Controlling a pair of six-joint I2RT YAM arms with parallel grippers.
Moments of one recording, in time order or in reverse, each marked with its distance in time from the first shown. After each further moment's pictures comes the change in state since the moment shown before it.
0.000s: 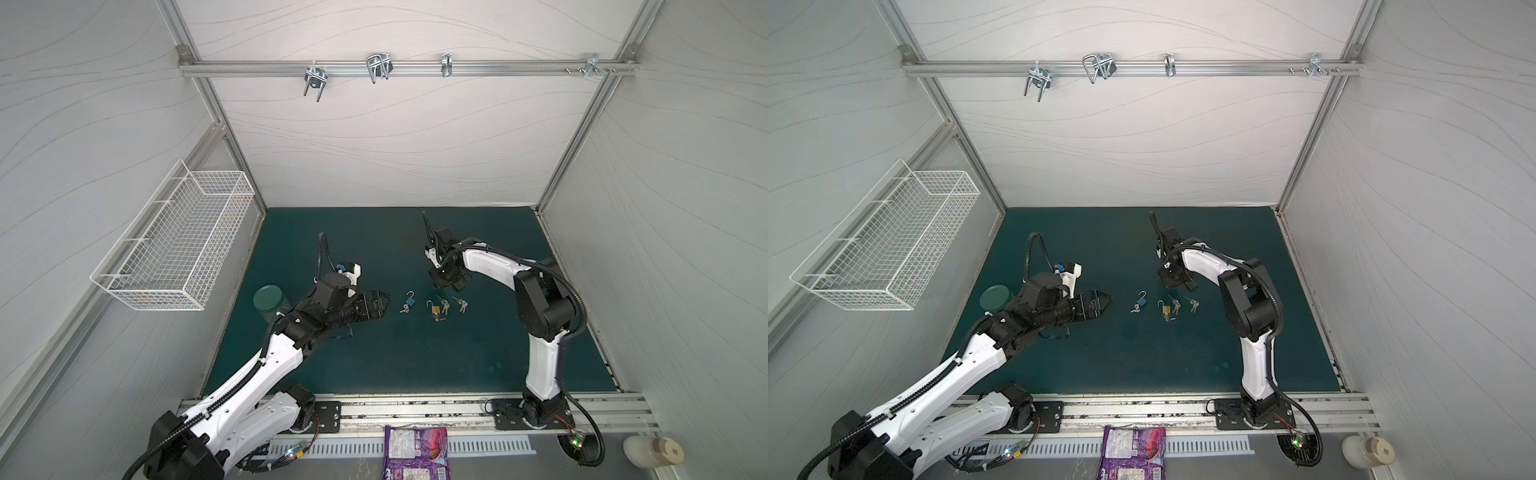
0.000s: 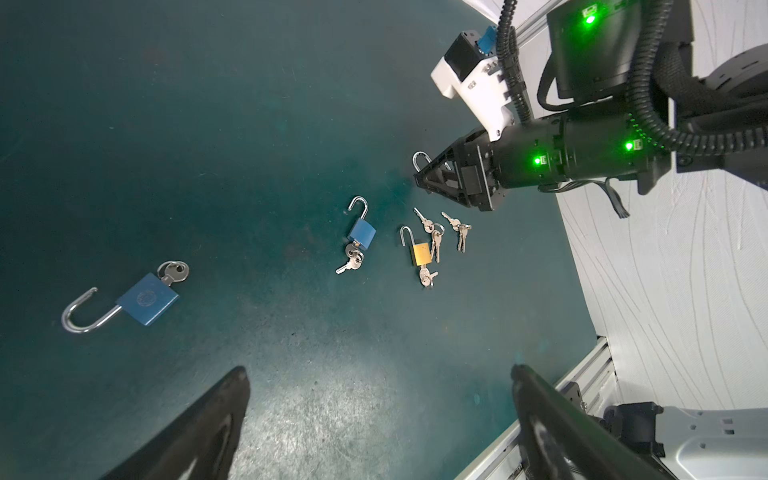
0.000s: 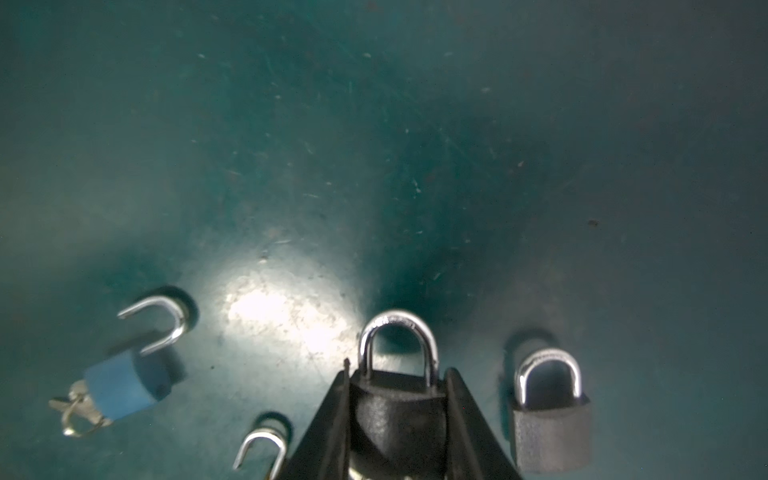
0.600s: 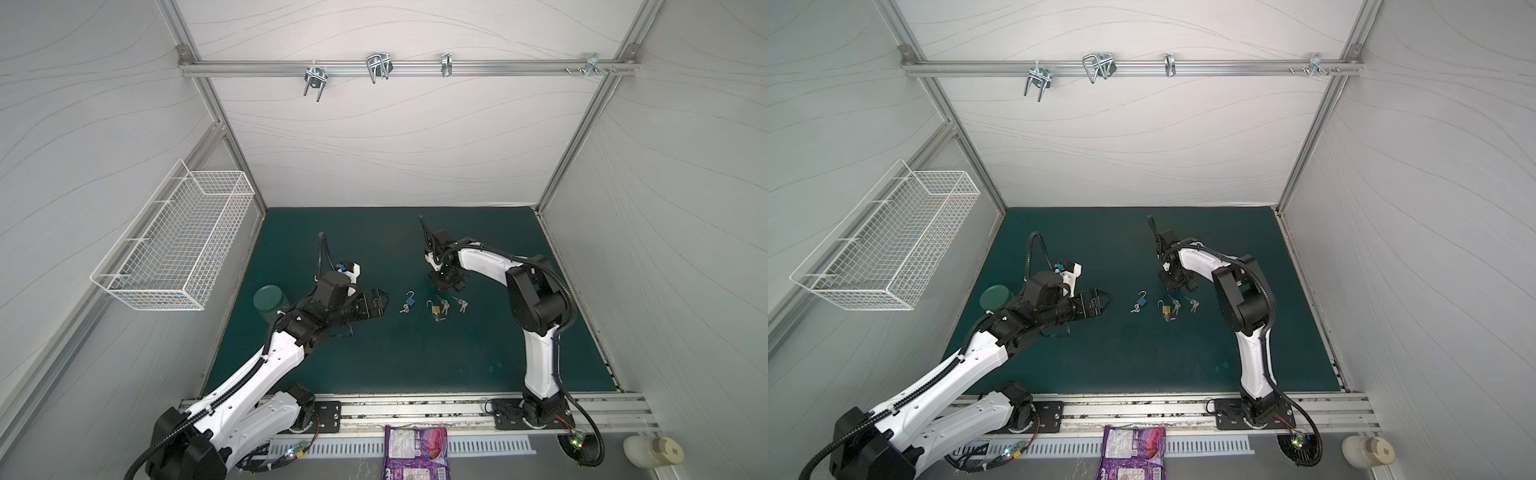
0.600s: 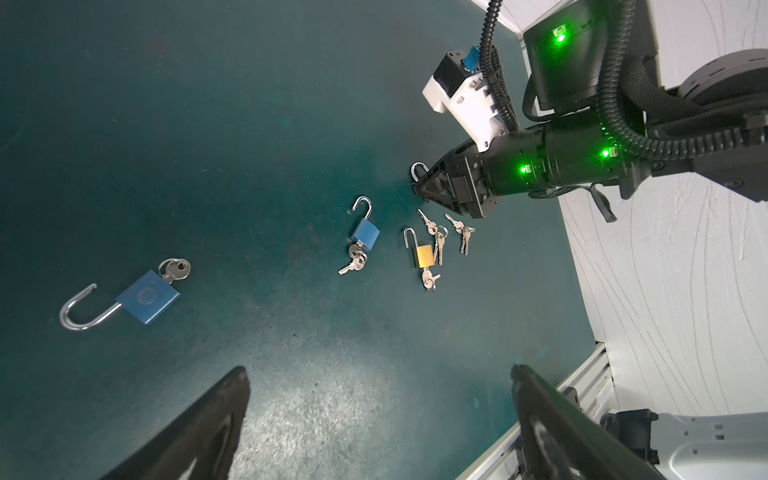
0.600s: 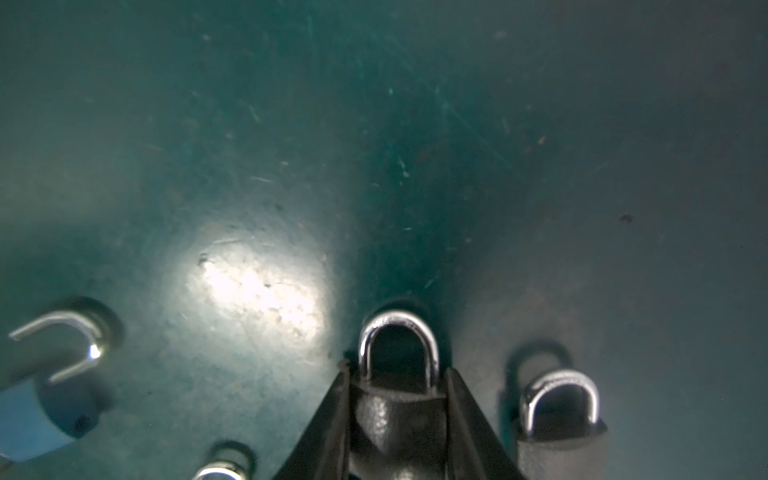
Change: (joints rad) left arm 0.016 0.021 0.000 0.006 0.008 -0.011; right arm 0.000 0.059 0.034 -0.047 0.024 -0.017
